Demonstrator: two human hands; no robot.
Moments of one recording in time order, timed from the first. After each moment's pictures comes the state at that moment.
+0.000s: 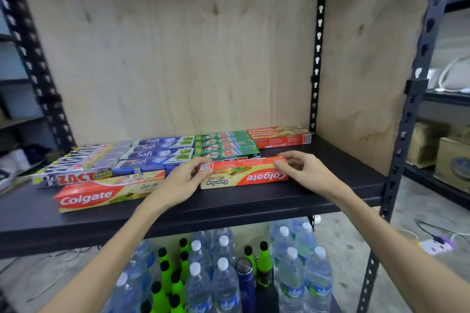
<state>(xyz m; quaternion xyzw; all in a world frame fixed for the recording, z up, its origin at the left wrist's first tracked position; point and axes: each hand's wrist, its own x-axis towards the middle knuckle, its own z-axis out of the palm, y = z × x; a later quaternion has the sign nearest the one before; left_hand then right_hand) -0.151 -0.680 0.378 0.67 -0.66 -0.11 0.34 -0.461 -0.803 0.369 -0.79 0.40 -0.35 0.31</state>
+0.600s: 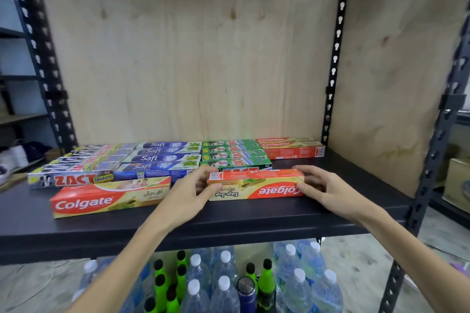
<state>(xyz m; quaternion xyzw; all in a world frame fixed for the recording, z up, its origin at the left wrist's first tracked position) -0.151 -0.673 0.364 0.65 -0.63 -0.13 0.41 -0.468 -0.804 0.362 -0.81 0.37 -0.30 0.35</state>
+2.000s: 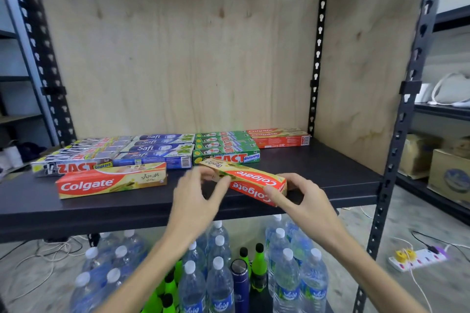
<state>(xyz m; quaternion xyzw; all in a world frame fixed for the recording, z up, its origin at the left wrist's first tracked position) -0.219 -0.624 0.335 0.65 -0.57 0.01 0.50 -0.454 -0.682 0.340 -0.76 0.39 -0.43 0.28</state>
